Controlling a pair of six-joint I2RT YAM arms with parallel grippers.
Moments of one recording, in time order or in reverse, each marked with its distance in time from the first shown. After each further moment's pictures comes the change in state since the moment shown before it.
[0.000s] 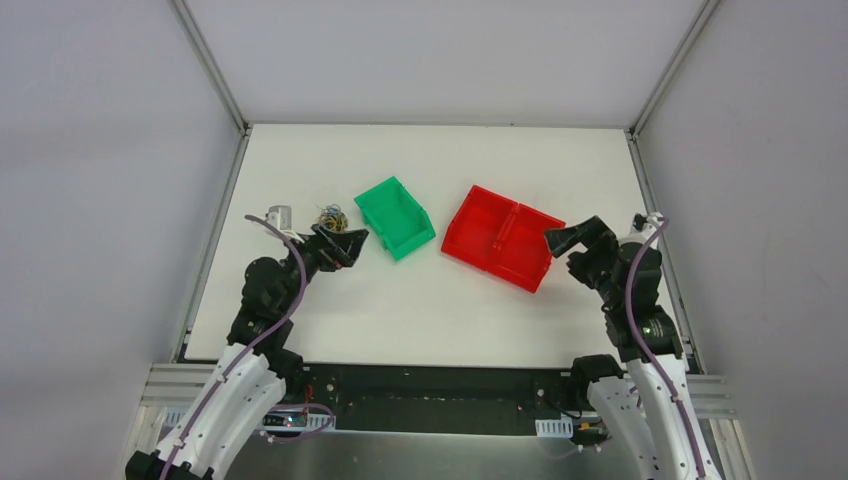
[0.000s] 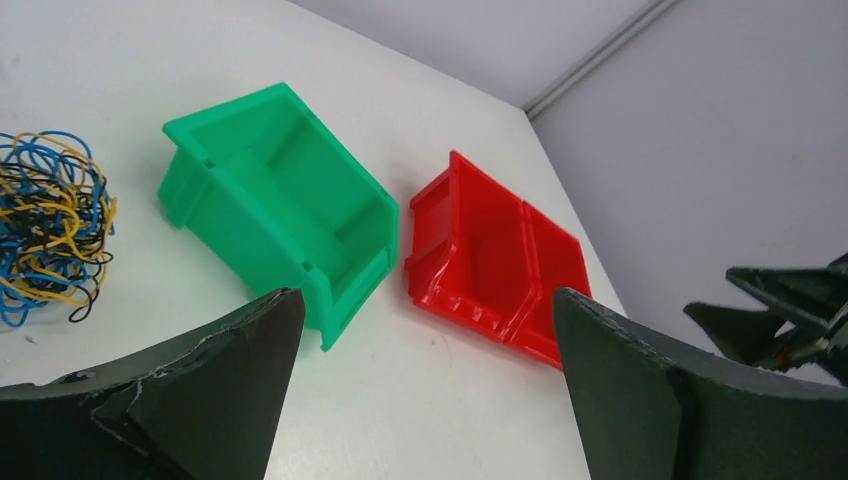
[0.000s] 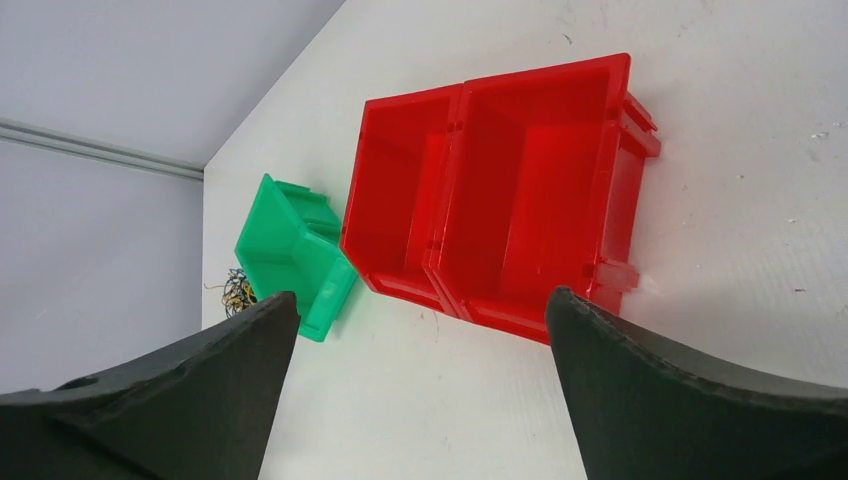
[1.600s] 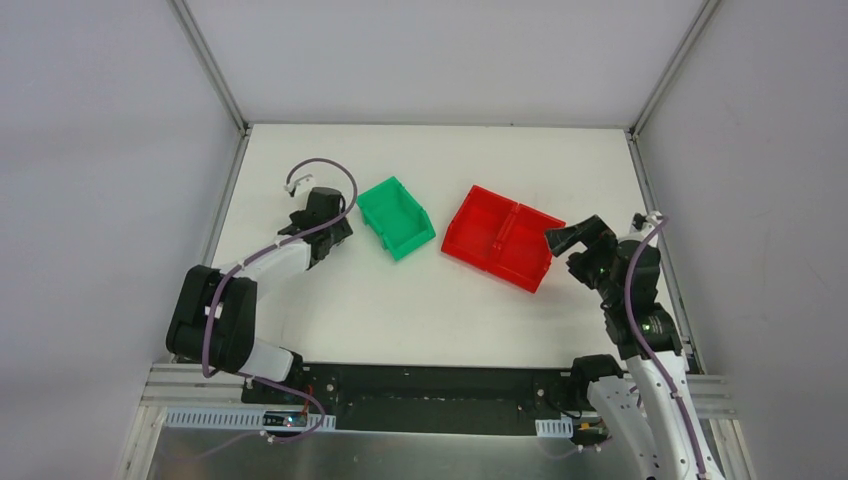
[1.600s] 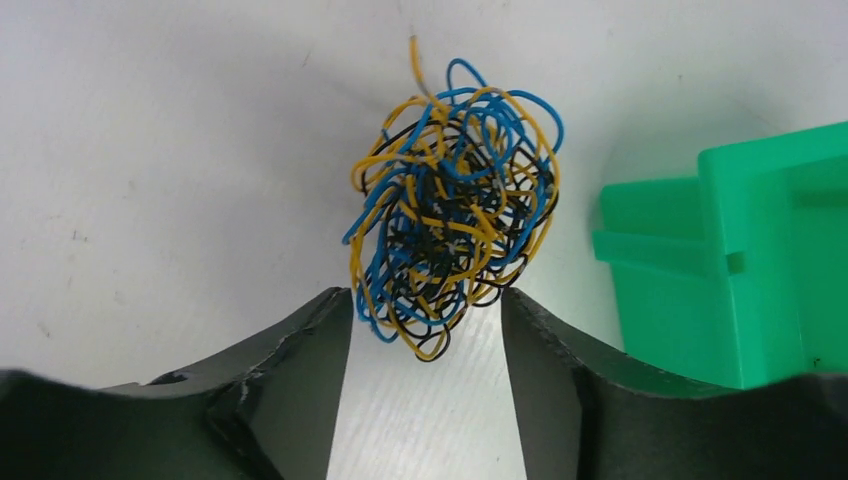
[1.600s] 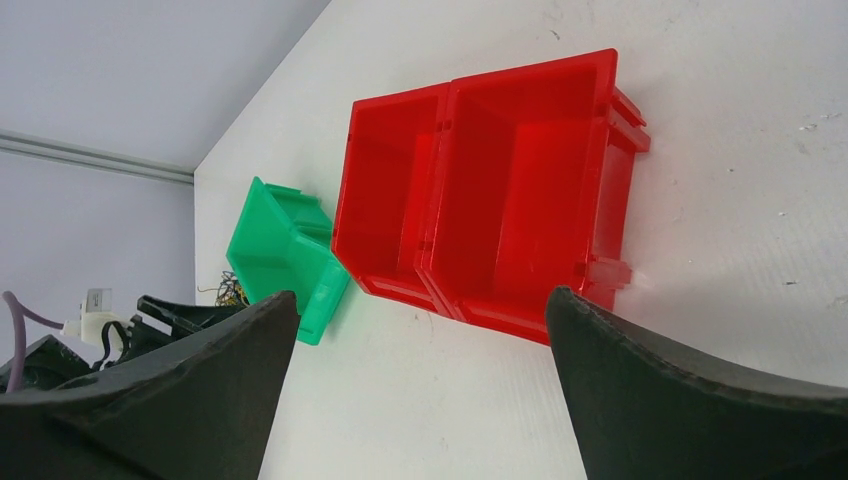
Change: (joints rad) left arm 0.016 0.905 0.401 -0.283 -0.595 0.057; right arm 0.000 0.012 0.008 -0.020 0.021 0.008
